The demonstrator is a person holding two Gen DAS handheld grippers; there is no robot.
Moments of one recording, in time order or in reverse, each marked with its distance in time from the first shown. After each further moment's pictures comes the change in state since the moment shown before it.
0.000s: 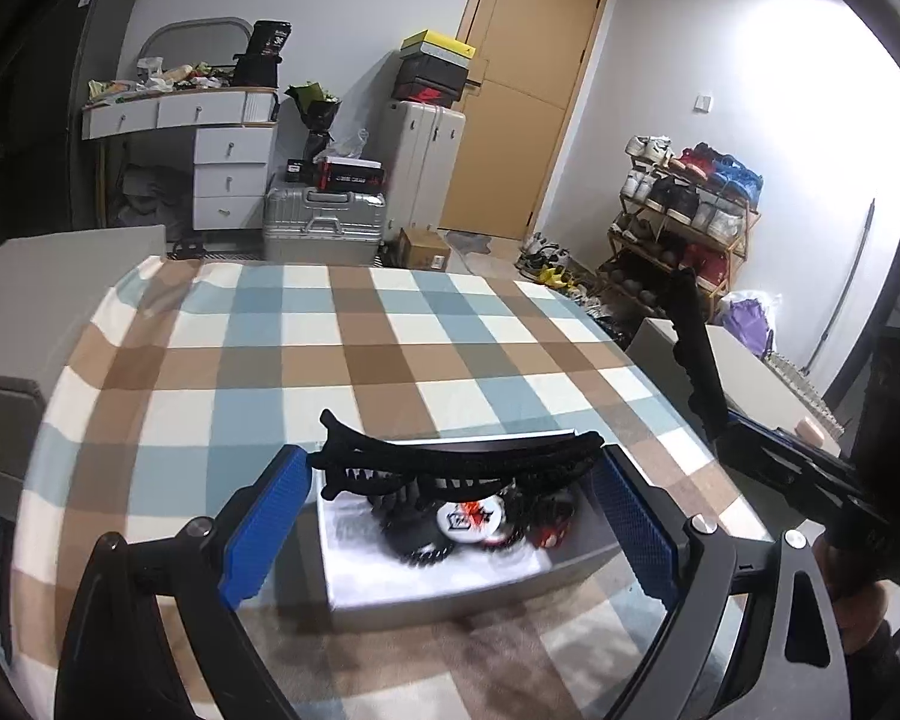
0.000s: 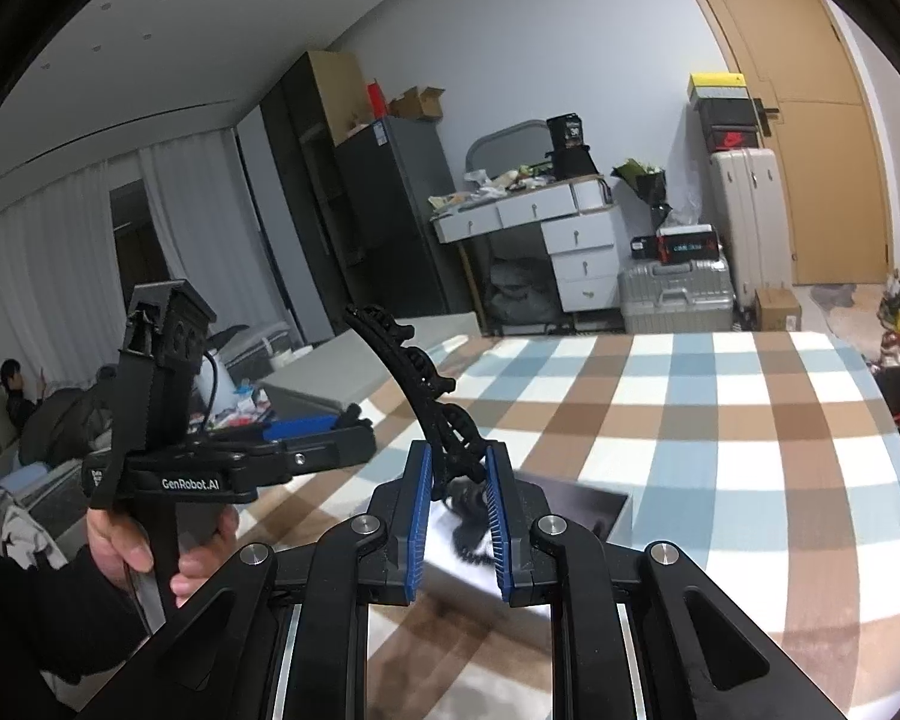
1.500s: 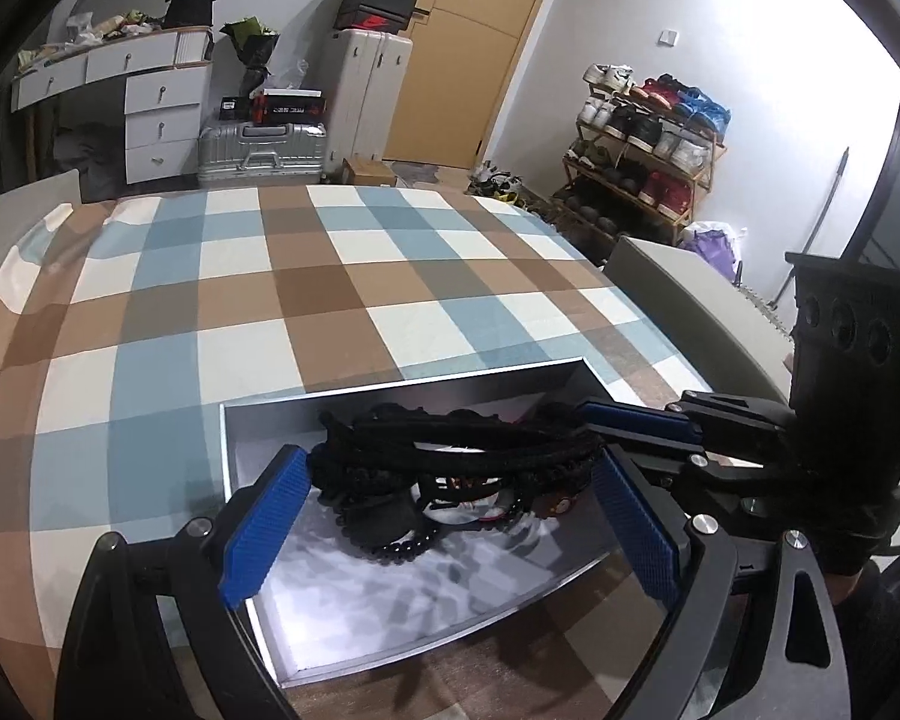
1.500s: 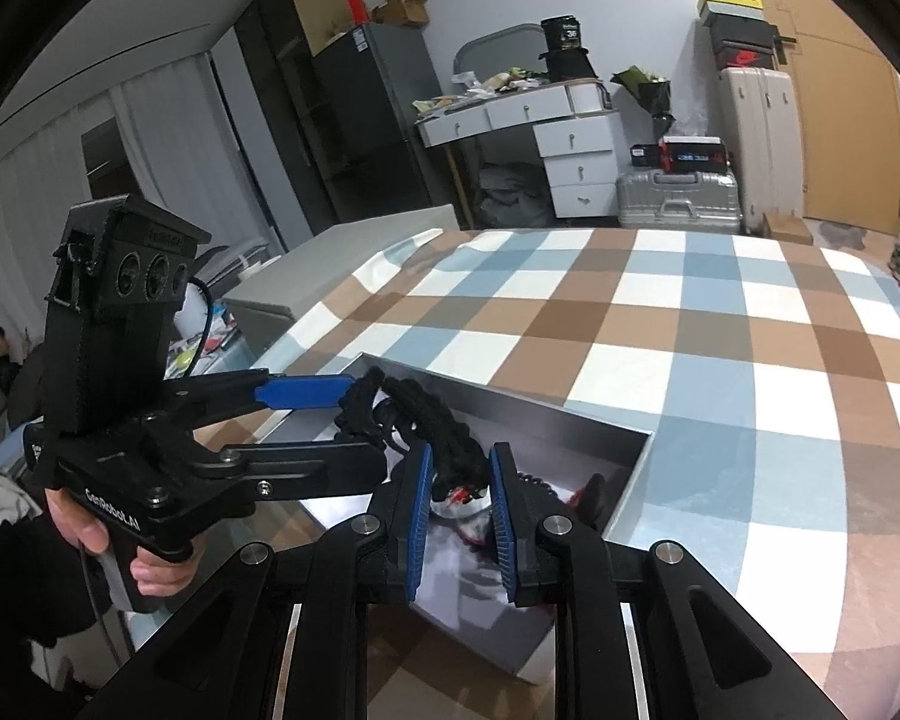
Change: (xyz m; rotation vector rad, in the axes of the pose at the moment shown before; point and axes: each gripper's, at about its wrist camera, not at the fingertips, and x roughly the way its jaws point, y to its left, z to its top) left arm 0.058 -0.003 -0.015 0.048 0.182 -0.120; right arm 0.080 -0.029 -0.028 0.005 0.242 -0.028
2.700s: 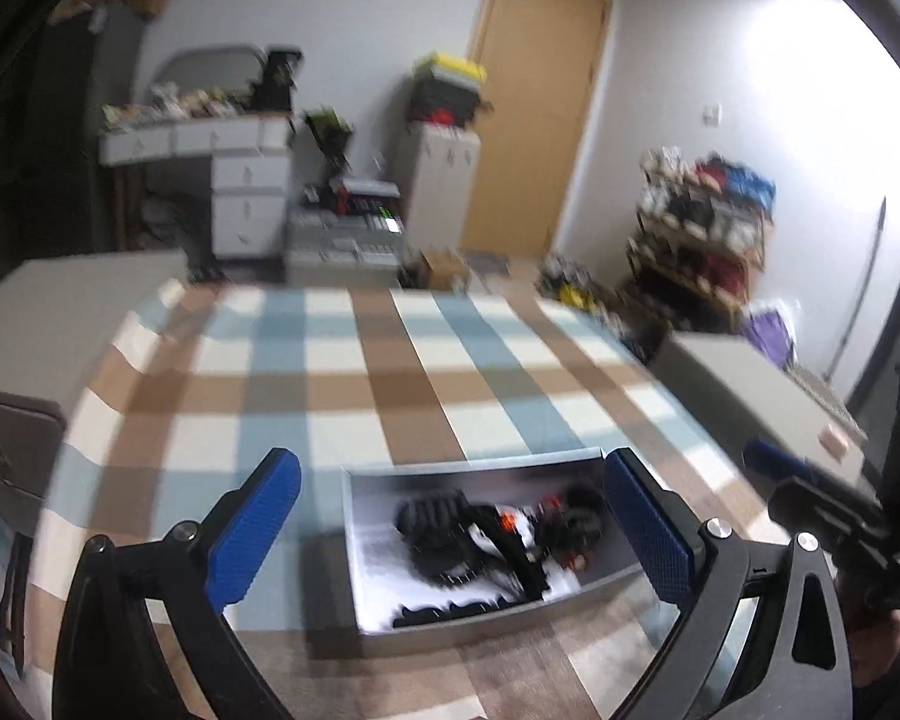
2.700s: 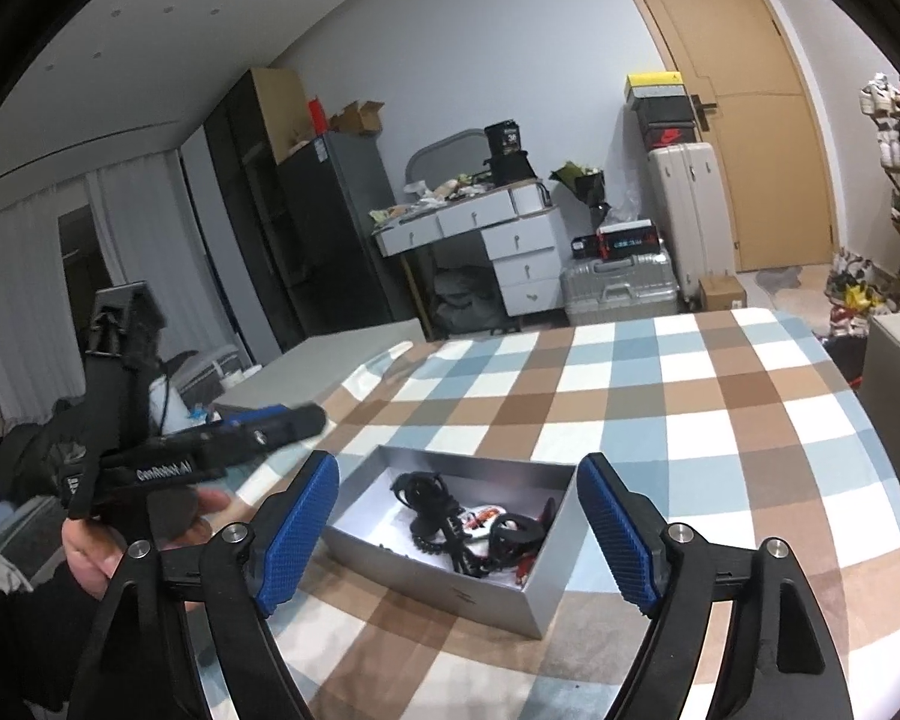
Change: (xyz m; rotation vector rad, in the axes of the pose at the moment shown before) left arm -0.075 -0.007 0.002 -0.026 -0.280 0.209; right arm -0.094 0.025 -0.010 0.081 -0.278 -0.102
